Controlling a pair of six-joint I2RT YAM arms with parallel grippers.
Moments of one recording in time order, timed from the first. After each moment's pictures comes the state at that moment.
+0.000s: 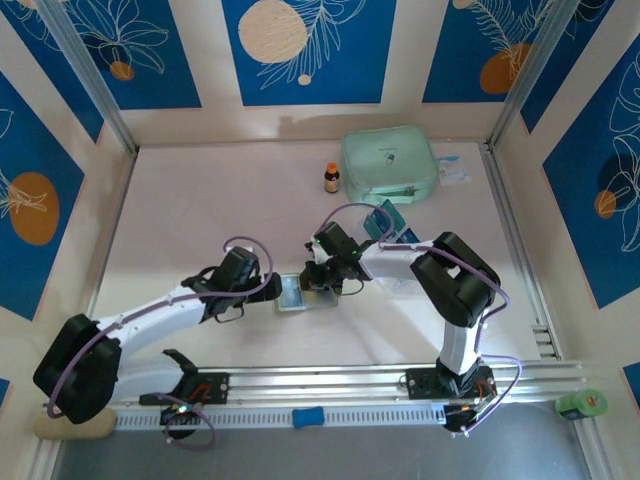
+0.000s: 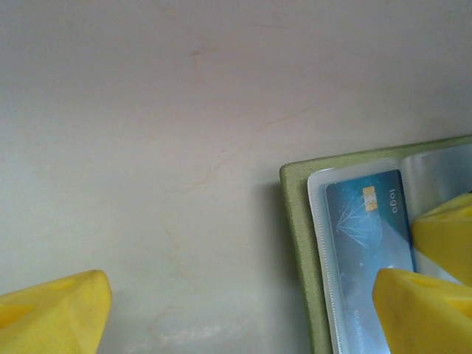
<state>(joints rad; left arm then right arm) -0.65 1.19 0.53 -0.31 -0.07 -0.68 0.77 1.84 0.97 -0.14 -0.48 0.68</state>
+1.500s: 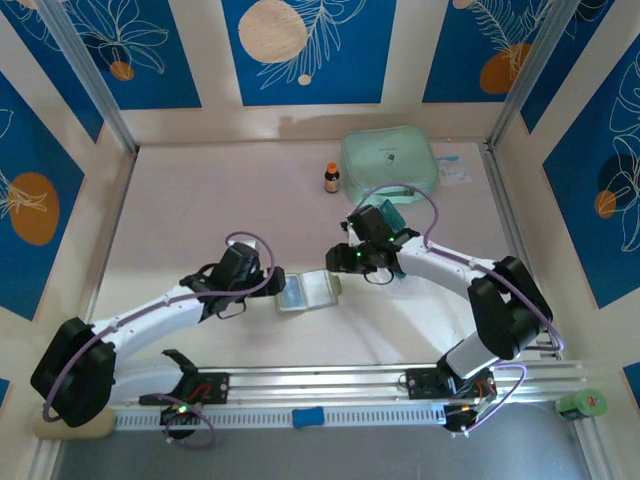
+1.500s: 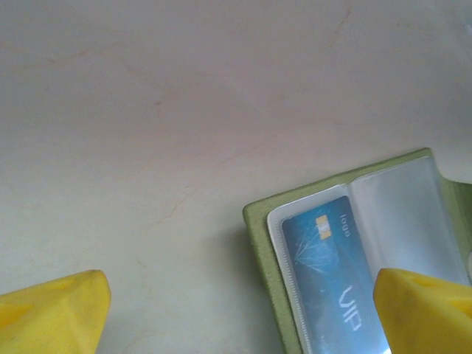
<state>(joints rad) -0.66 1.16 0.56 -0.29 -0.07 -0.65 0.62 1.54 0.92 -0.41 -0.24 0.57</state>
